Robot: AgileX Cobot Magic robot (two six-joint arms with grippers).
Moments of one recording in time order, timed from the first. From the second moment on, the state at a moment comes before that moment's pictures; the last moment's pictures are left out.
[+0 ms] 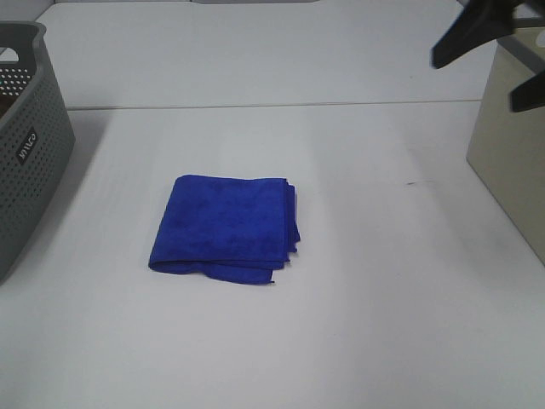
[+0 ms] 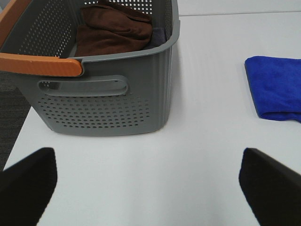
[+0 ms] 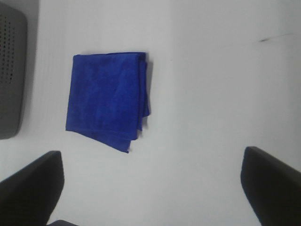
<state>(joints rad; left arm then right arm) 0.06 -0.01 -0.50 0.00 1.05 0.03 0.08 1.44 -1.19 0.58 0.93 -0.14</state>
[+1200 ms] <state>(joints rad) 0.06 -0.01 -0.50 0.00 1.05 0.03 0.40 2.19 -1.39 0.74 0.68 -0.14</state>
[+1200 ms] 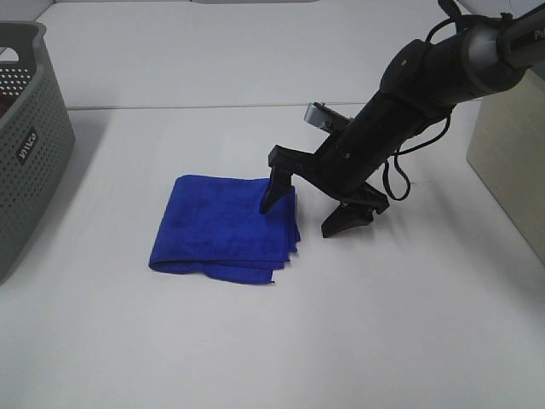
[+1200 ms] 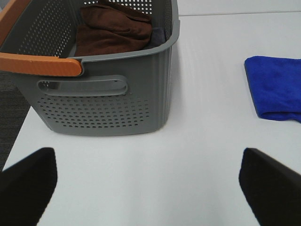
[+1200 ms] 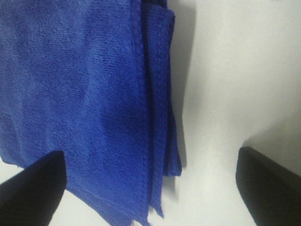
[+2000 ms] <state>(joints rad) 0.06 -0.01 -0.50 0.00 1.05 0.03 0.63 2.31 -1.45 0.96 0.36 -0.14</state>
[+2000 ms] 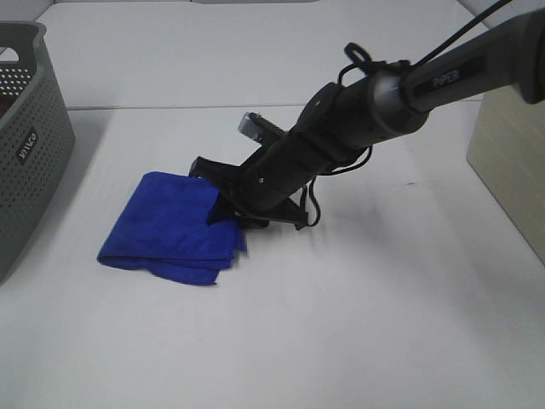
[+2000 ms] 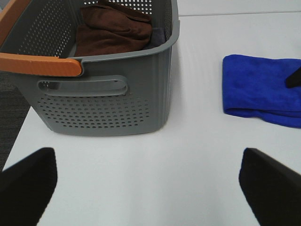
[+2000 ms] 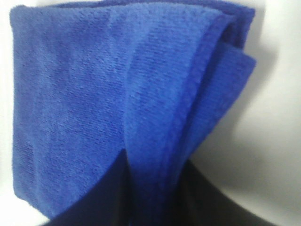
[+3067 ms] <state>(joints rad) 0.06 -0.01 -0.50 0.00 1.05 0.03 0.22 1.76 -1.49 0.95 0.67 -0.39</state>
